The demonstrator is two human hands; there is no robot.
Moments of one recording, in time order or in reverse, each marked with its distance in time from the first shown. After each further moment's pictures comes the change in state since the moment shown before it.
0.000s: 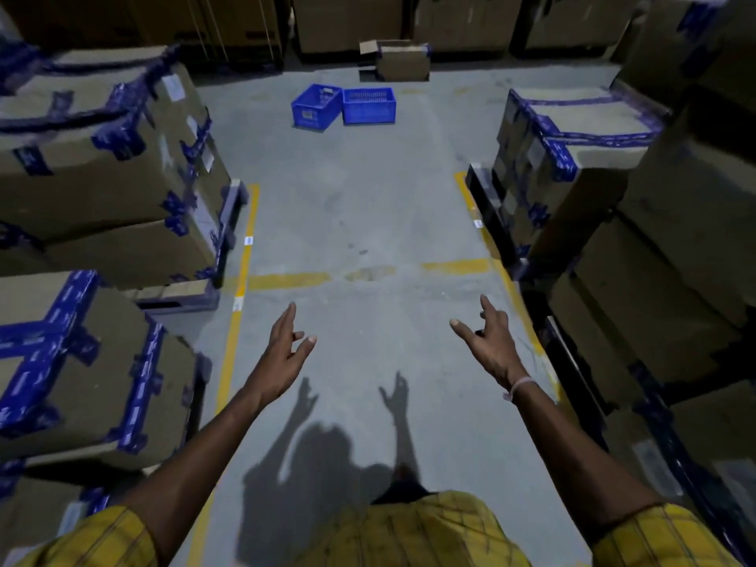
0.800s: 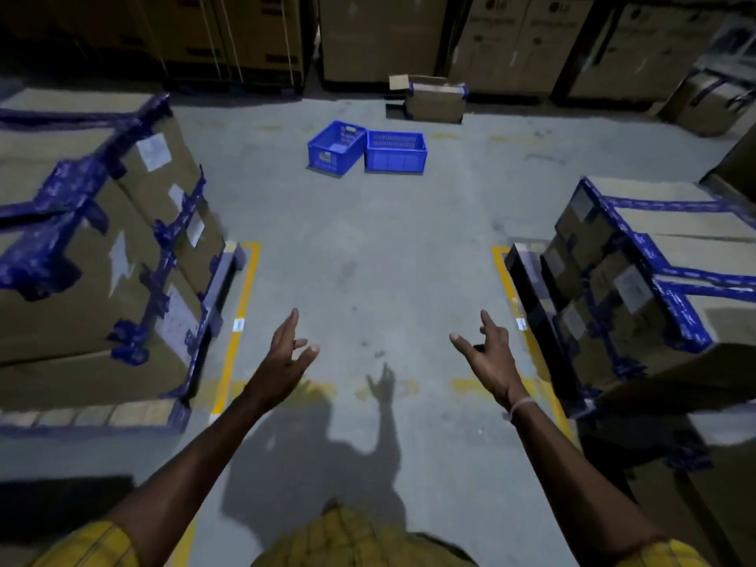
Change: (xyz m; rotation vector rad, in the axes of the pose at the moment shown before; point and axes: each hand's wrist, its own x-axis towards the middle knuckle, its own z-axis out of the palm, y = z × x) left_hand 0.631 -0.023 -0.165 -0.043 0.066 0.017; right_hand 0.602 -0.240 0.134 0.009 -0.024 -0.035
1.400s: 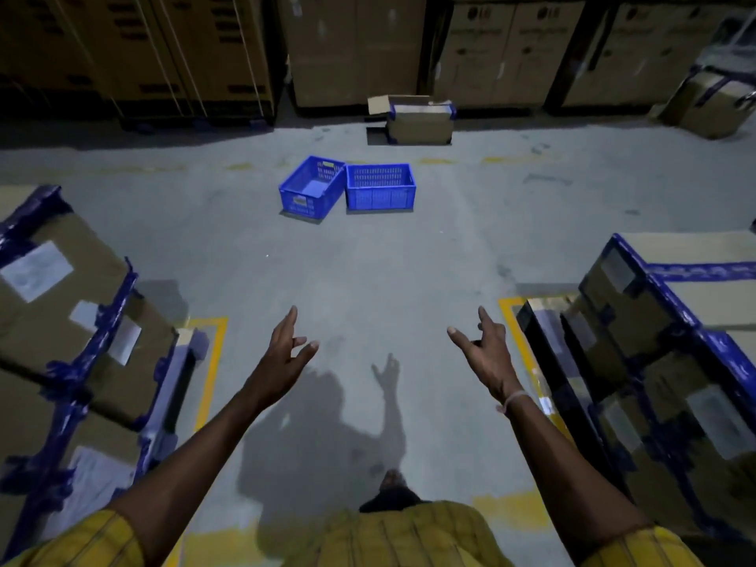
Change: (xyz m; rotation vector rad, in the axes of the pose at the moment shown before) left_hand 0.512 0.029 -0.002 0.026 -0.049 -0.006; right_hand 0.490 -0.082 0.010 0.078 0.060 0.053
